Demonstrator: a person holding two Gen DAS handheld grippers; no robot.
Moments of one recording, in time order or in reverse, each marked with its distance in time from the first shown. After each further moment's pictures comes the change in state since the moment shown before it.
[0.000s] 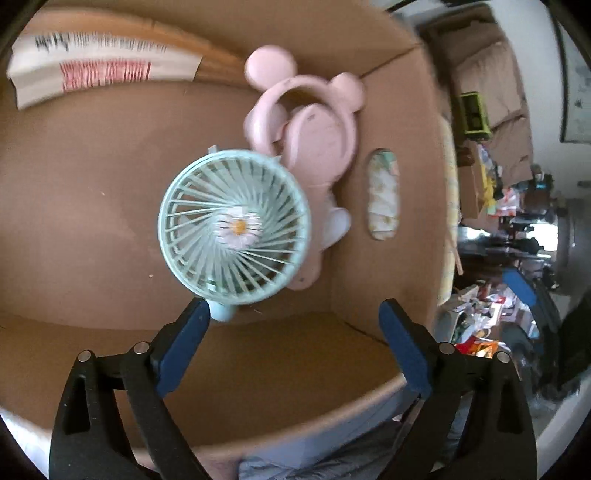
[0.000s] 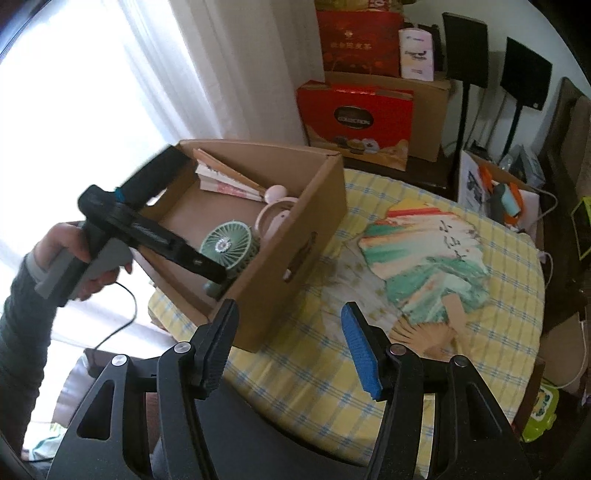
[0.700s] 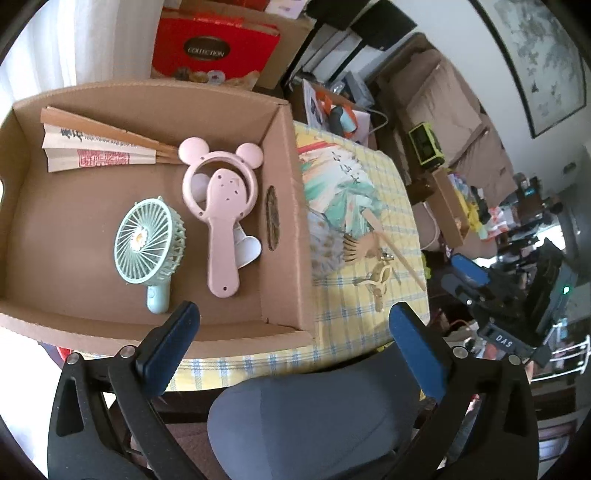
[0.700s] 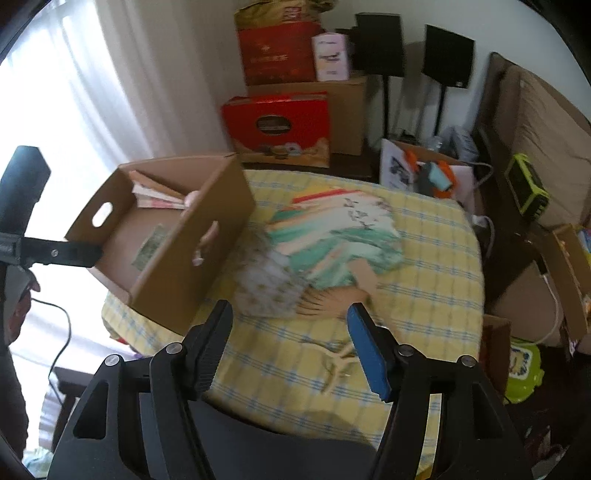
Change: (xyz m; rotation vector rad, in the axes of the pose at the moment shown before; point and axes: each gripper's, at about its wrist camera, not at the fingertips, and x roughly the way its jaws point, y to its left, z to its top) left arm -0.051 -0.089 -0.063 0.128 -0.330 0.038; right arm -0.042 -0.065 -0.047 0.144 -0.068 -0.188
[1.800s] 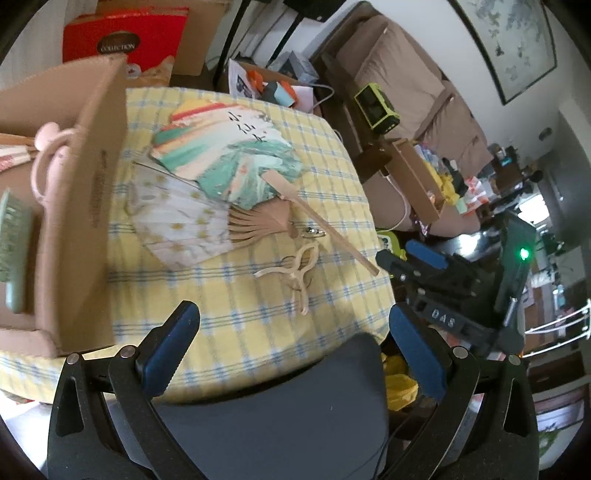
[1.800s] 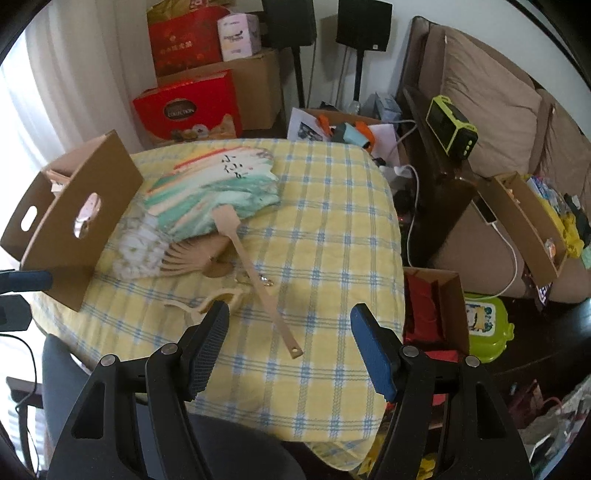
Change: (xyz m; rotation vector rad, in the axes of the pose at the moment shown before) left arm 0.099 -0.119 -0.038 0.109 0.004 -0.084; right arm 0.020 -0.100 -0.063 0.126 0.032 -0.199
